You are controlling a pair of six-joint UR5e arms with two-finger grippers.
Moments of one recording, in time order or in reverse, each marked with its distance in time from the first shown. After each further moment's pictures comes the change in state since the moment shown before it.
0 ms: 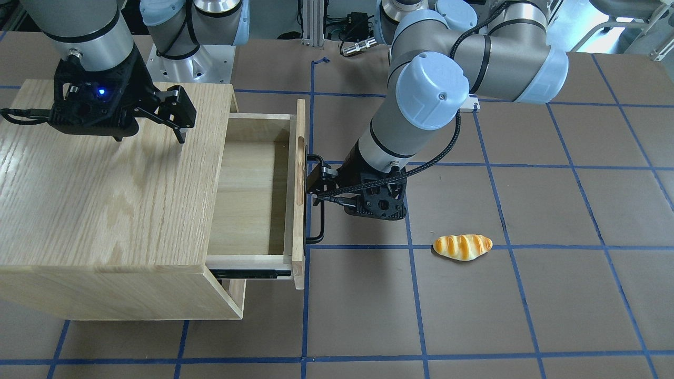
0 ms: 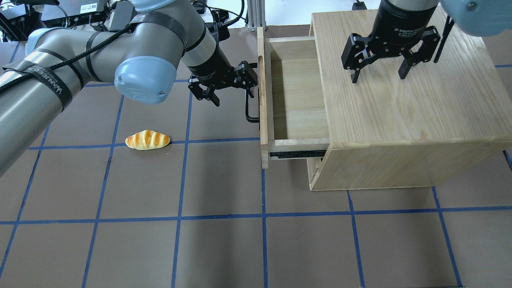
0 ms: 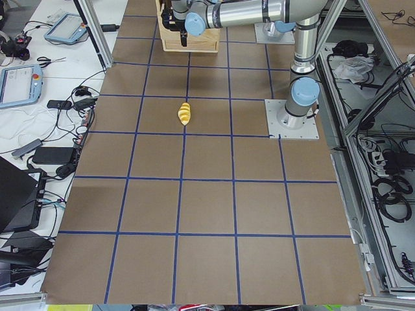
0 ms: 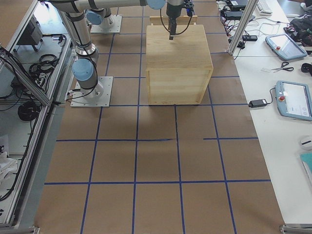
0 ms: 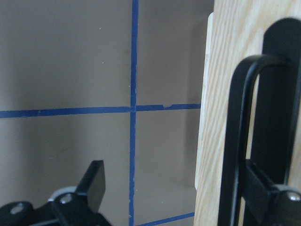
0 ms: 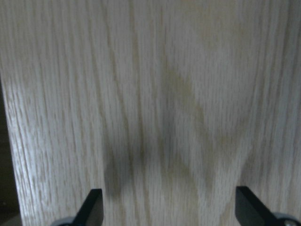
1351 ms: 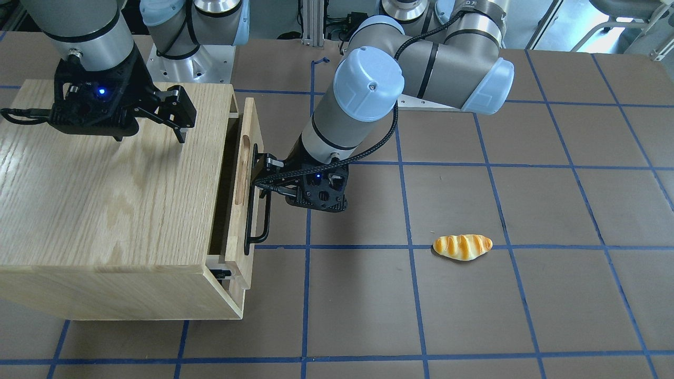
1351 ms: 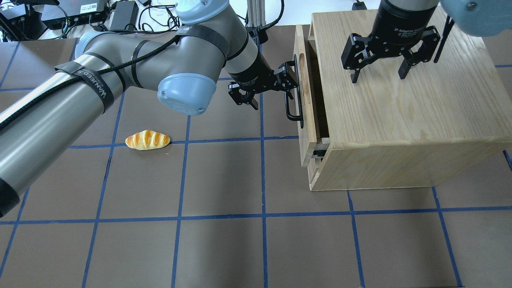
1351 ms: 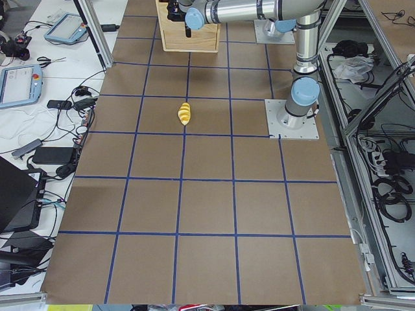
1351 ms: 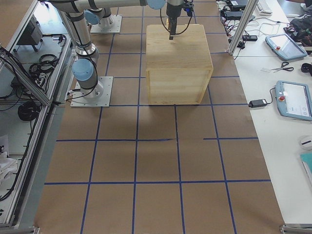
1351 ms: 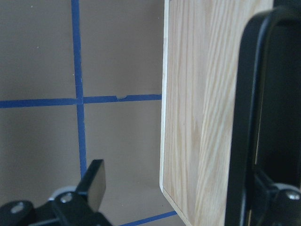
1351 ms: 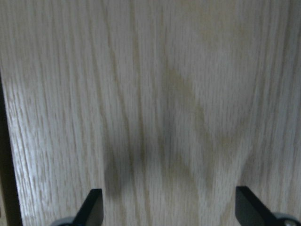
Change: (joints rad) left arm -0.121 -0.052 0.028 0.114 -0.084 -0.150; right arm 0.000 0.000 -0.001 0.000 0.000 0.000
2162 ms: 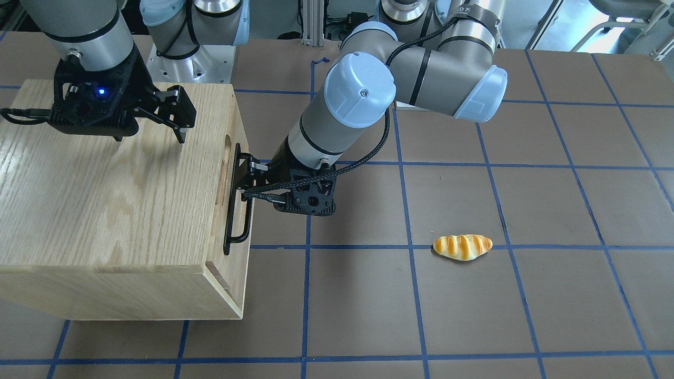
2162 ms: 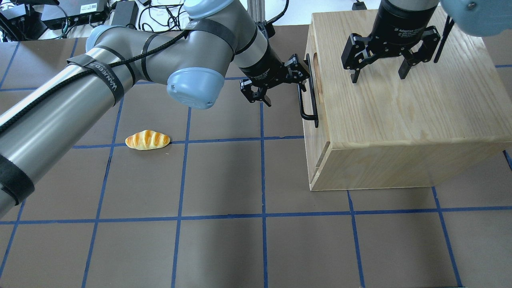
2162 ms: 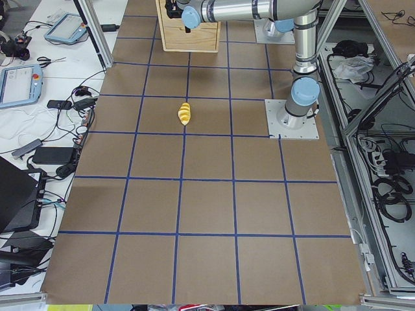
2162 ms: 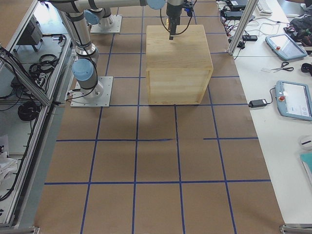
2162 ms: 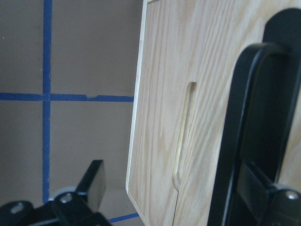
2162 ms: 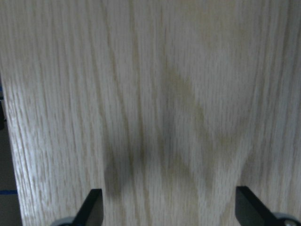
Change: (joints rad) left arm -0.022 -0.036 0.049 0.011 -0.060 -0.108; right arm 0.000 0.000 0.000 0.000 0.000 0.000
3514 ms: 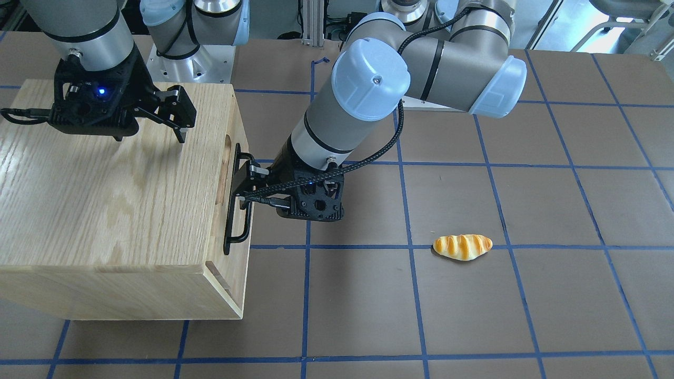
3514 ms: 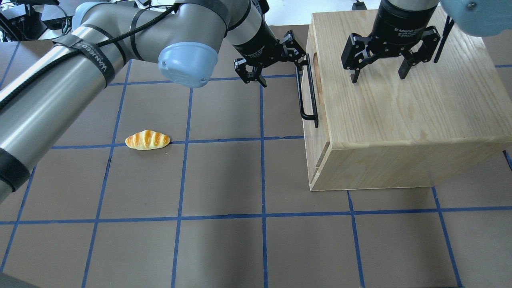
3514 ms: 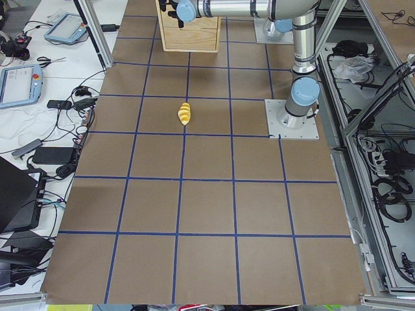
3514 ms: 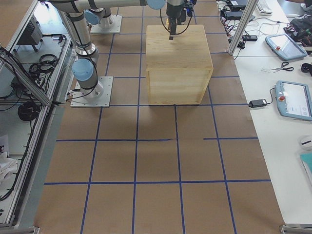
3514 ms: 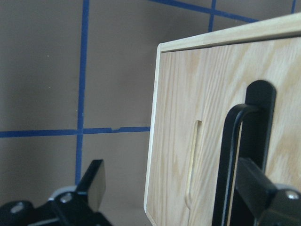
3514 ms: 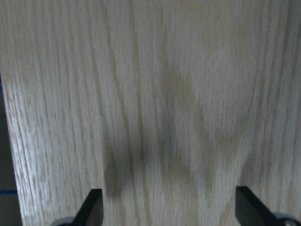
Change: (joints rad) left arm 0.013 -0.021 0.093 -0.037 0.000 -0.034; right arm 0.000 0.000 0.000 0.000 0.000 0.000
